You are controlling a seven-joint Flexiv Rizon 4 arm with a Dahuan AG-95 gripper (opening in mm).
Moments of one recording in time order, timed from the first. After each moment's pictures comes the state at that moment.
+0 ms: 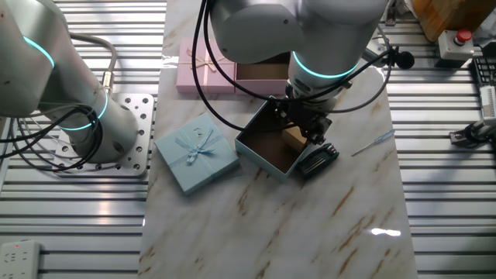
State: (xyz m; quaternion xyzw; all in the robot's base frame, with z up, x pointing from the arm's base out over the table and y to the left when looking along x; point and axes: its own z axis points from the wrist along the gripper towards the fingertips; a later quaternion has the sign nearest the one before) arm 0.472 -0.028 0.075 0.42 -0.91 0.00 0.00
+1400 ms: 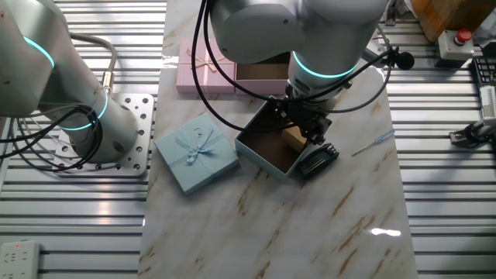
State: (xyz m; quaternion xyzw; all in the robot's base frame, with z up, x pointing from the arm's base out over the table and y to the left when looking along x) arm 0.472 -0.028 0.075 0.42 -0.91 0.00 0.00
